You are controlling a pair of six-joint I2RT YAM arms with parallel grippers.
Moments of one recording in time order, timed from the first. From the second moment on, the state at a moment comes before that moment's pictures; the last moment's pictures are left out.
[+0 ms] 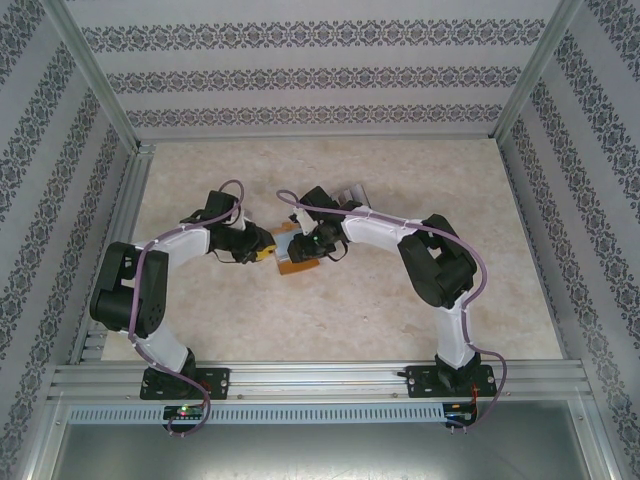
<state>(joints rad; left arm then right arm) -0.19 1.66 0.91 -0.31 0.68 -0.85 0.69 2.04 1.42 -0.52 -0.41 0.34</state>
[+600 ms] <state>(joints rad) -0.25 1.66 0.85 -0.21 0.64 -1.01 0.68 2.06 1.40 -0.46 -0.35 0.42</state>
